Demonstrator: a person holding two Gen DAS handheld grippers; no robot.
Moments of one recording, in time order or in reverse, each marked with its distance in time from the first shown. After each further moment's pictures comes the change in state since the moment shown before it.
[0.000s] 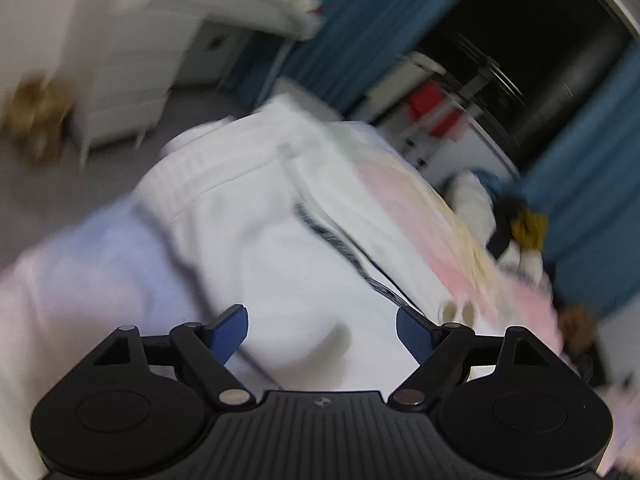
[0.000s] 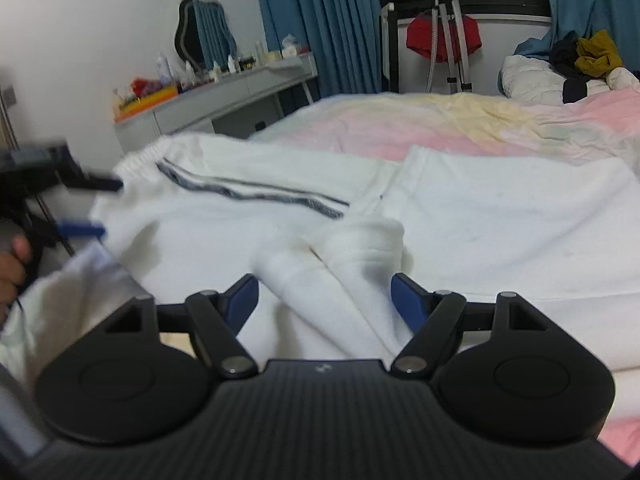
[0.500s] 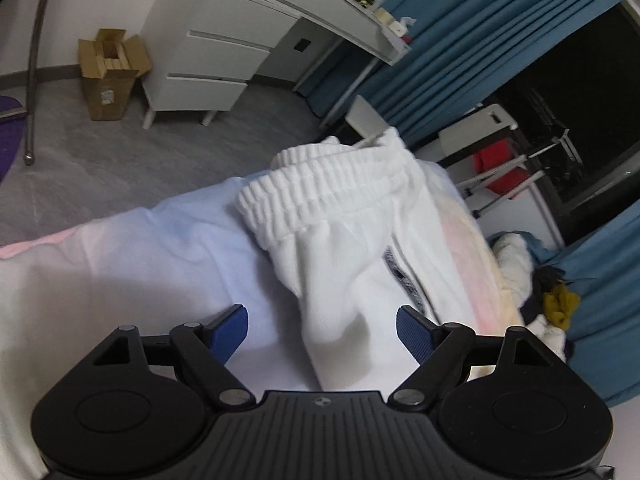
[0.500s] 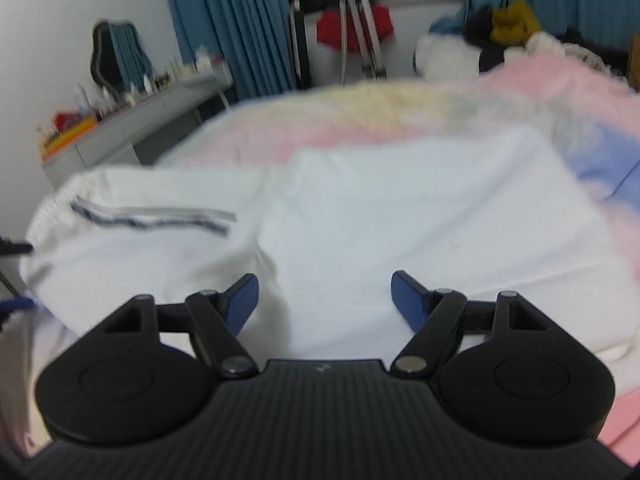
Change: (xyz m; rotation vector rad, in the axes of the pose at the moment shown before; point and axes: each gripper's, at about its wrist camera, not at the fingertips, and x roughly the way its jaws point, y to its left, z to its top) left arm -0.001 0.045 0.015 -0.186 -0.057 0.129; right arm 0.014 -0.050 0.001 0.105 0.019 -0.222
